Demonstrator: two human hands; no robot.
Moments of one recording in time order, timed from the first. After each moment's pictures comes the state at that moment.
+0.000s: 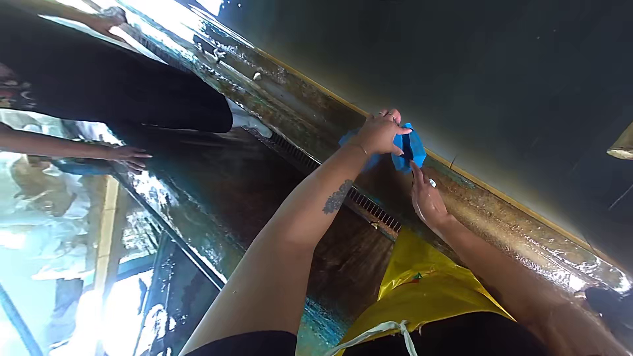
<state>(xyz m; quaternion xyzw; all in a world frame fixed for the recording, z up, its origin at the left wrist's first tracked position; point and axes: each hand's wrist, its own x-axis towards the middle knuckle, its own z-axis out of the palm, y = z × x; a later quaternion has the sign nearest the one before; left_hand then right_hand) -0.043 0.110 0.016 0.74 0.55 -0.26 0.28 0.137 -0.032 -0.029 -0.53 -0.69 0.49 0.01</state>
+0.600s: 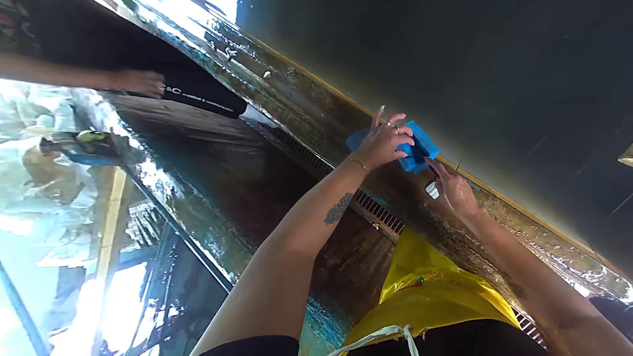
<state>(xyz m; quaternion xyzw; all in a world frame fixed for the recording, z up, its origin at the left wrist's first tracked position) -0.068 0.072 -0.002 0.85 0.48 -0.02 0.20 0.184 0.004 -0.036 -0.50 -0.74 0.45 0.05</state>
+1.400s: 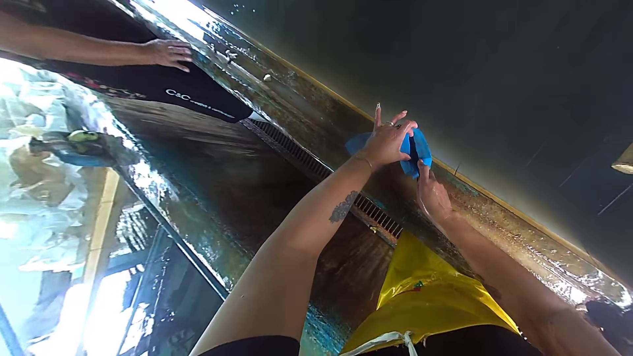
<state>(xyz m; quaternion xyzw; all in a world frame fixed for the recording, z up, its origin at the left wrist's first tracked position) -0.052 0.089 0.000 0.79 0.56 -0.07 0.23 0.133 -0.010 -0.021 -0.55 -0.71 0.44 0.01</state>
